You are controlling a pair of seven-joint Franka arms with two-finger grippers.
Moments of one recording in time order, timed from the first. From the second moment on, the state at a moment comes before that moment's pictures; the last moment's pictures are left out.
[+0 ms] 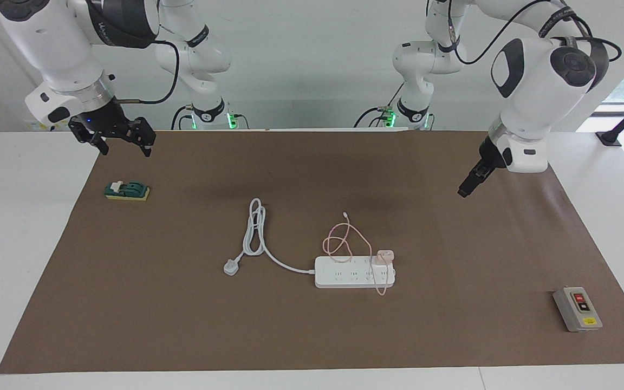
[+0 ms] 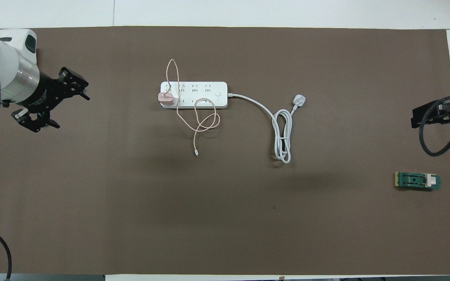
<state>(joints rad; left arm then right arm) -0.11 0.24 -0.08 -1.51 -0.02 1.67 -1.04 -0.06 0.01 0.03 -1.59 -0.04 1.53 0.01</state>
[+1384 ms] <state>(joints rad) -0.30 0.63 -0.06 -1.35 -0.02 1.98 -1.76 -0.07 0.01 0.02 -1.59 -0.04 1.53 0.01</state>
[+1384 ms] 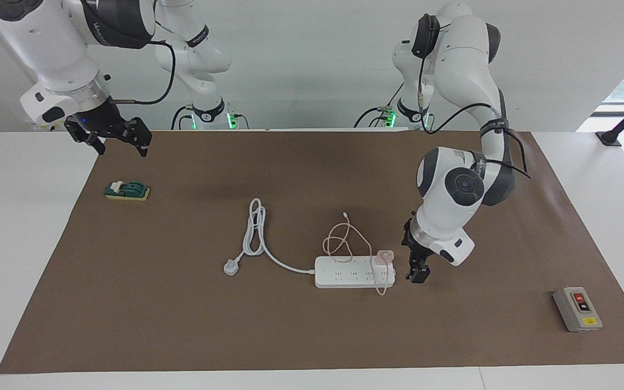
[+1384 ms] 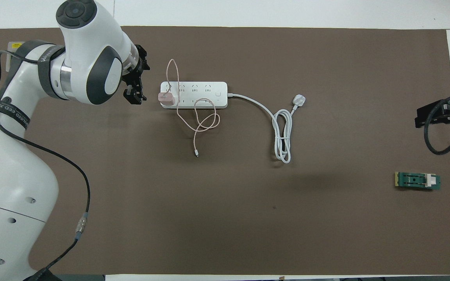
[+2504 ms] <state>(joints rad) -0.35 0.57 -0.05 -1.49 -0.02 2.09 -1.83 0.06 0.01 0.05 -1.60 -0.04 1.62 0.83</state>
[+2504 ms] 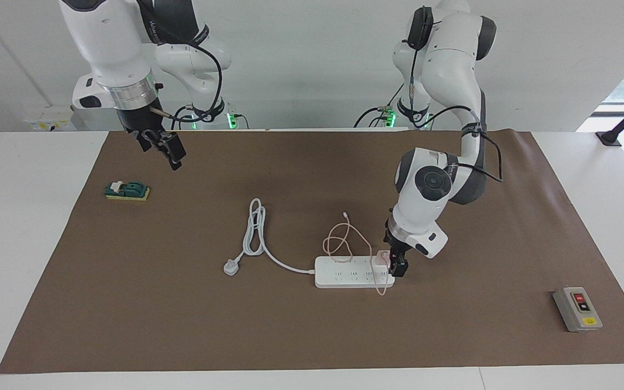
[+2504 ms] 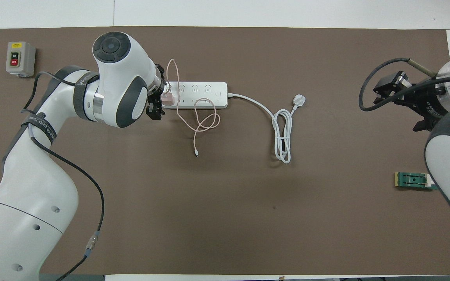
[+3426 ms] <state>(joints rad) -0.36 0.57 -0.05 -1.51 -0.02 2.12 -1.84 0.11 0.16 0.05 -1.55 0.29 1.74 1.46</state>
